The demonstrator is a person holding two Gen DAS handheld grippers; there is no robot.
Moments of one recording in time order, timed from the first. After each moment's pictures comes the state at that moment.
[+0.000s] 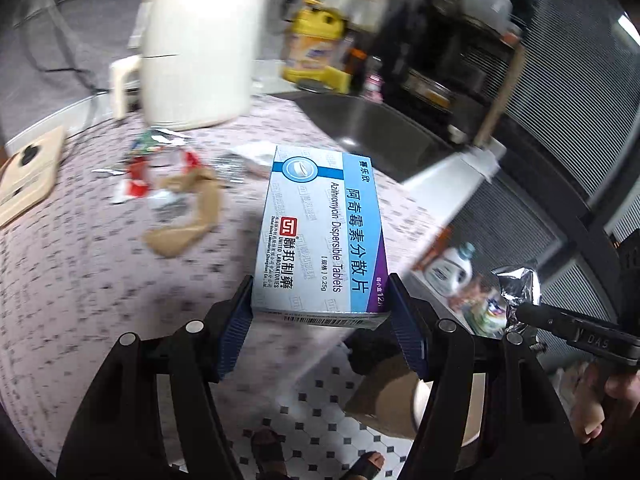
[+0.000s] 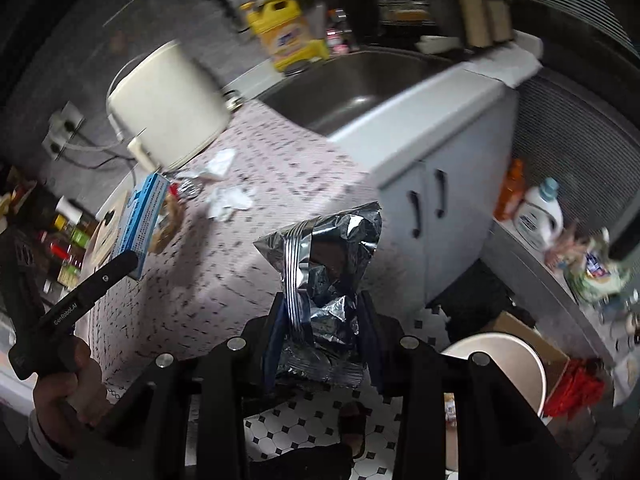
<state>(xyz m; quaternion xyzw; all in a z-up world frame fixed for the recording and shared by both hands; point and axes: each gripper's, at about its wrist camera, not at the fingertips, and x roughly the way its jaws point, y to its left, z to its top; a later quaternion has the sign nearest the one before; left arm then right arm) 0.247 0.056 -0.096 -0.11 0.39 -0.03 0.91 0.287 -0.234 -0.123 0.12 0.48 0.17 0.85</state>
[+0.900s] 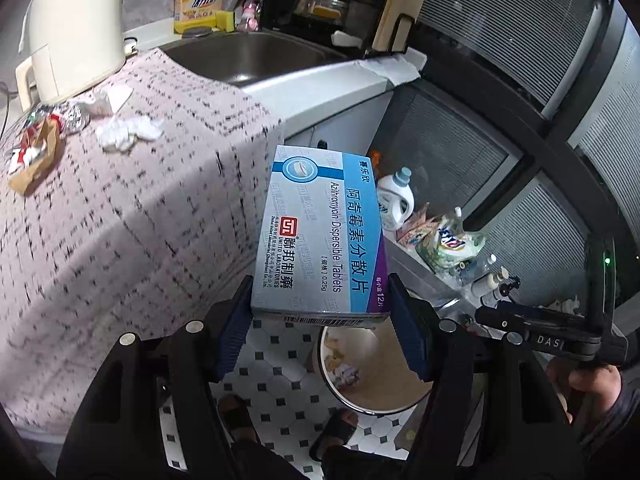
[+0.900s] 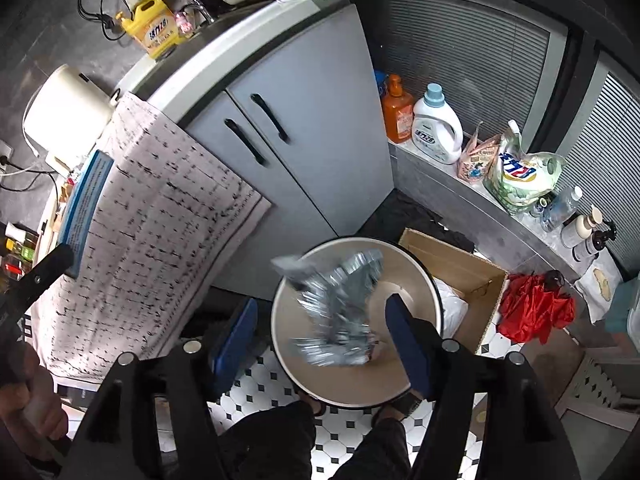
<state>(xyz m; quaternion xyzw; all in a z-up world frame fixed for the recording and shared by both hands) 0.219 -0.125 -0.139 -0.07 0.46 -0.11 0.88 0.226 -0.412 -0.220 0.15 0.55 0.06 0.82</state>
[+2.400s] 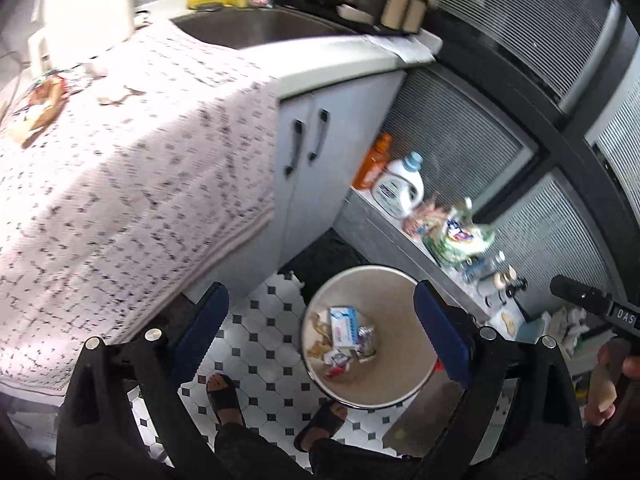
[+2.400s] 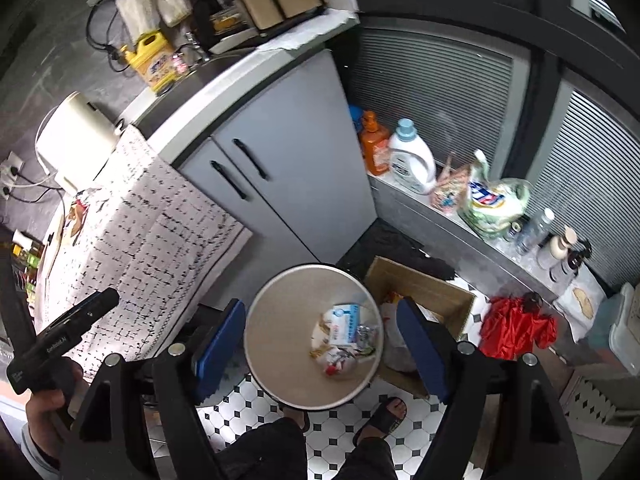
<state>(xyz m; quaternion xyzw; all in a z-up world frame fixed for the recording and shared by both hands) 0.205 -0.154 -0.163 -0.09 0.47 -0.06 0.87 0.203 -0.479 -0.178 0.14 0.51 0.06 0.85</state>
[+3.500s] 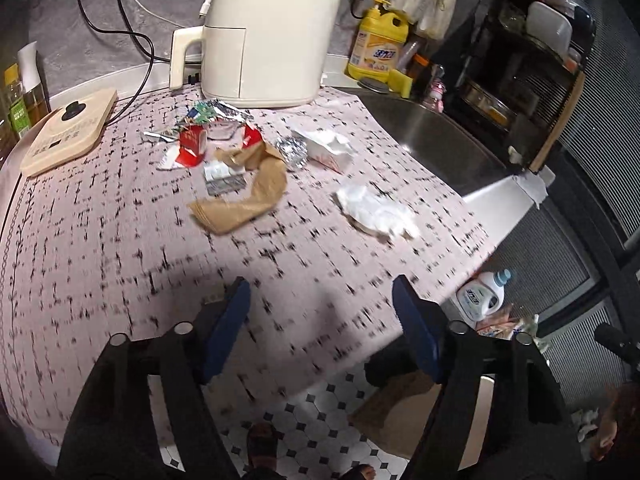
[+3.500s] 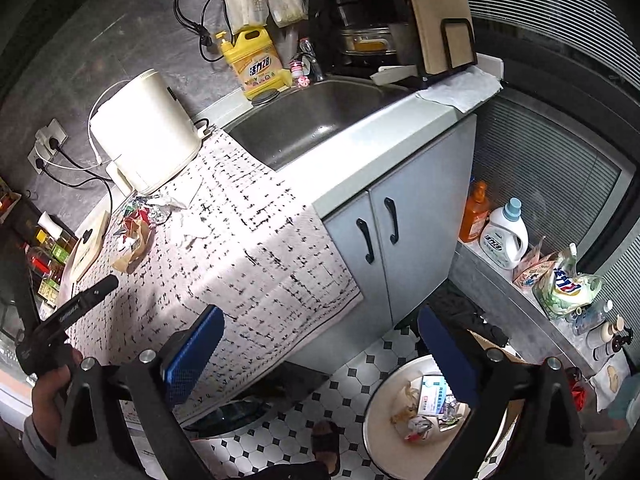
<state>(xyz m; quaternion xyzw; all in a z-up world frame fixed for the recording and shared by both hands) 0.254 0.091 -0.119 -0.15 0.39 0.08 0.90 0.294 -0.265 -0.110 0.10 0.45 0.13 0.88</state>
